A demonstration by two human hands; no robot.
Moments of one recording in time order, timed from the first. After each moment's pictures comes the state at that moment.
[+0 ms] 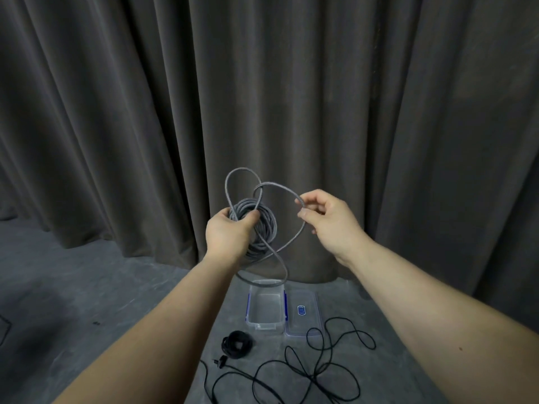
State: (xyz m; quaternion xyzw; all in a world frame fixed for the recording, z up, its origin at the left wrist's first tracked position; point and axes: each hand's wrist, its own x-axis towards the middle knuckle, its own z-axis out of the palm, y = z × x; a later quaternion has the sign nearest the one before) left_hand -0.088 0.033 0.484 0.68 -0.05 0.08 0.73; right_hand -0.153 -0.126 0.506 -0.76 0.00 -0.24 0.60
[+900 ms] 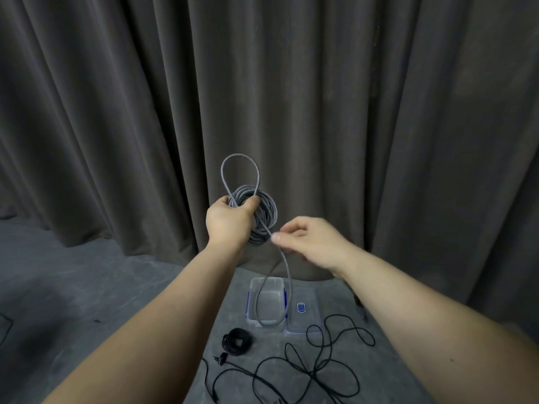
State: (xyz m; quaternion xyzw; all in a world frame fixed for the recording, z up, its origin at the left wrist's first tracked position) left_hand -0.094 0.025 0.505 0.68 -0.02 0.12 0.73; right_hand -0.162 -0.112 0.491 -0.84 0.04 -0.07 0.54
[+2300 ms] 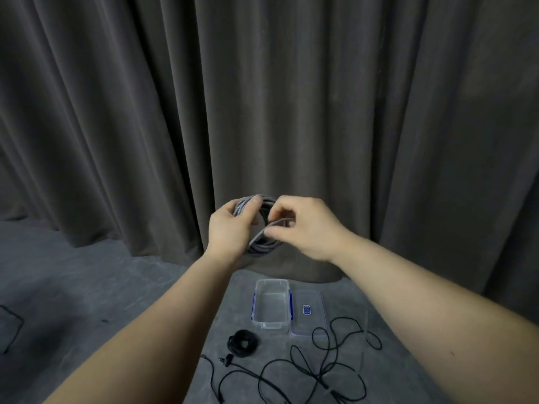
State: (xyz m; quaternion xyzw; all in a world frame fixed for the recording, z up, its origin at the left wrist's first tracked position) left_hand -0.096 0.045 0.498 0.68 -0.12 0.09 0.72; right_hand -0.157 -0.094 0.521 -0.89 -0.15 -0.24 0.36
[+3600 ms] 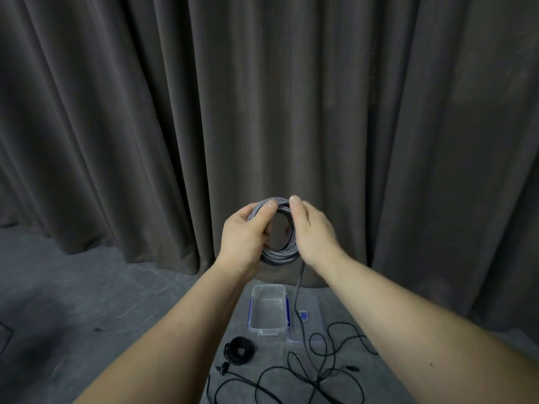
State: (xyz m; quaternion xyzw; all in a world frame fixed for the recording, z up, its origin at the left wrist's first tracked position) left_hand -0.115 0.020 0.500 0.58 -0.18 0.00 0.80; right_hand -0.151 -0.092 0.506 -0.82 0.05 -0.28 0.50
